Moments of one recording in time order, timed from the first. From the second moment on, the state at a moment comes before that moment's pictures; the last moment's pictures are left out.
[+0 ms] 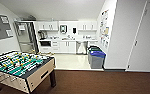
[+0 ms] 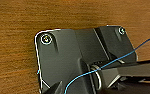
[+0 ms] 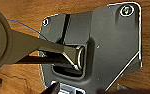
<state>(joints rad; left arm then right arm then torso) 1.50 2.69 -2.28 0.06 -0.10 0.08 -1.61 2.62 -2.13 -0.15 0.09 0.03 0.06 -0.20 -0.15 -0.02</state>
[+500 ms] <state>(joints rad) 1.49 2.69 -2.28 0.06 -0.10 0.08 -1.60 2.63 -2.14 -0.15 0.09 0.03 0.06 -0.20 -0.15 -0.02</state>
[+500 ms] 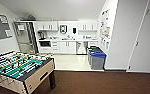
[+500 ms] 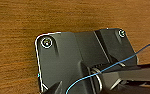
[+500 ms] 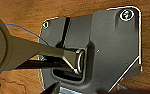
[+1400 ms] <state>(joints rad) 1.49 2.69 -2.28 0.06 -0.10 0.07 -1.59 2.65 -2.16 -0.15 0.10 0.03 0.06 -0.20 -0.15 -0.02</state>
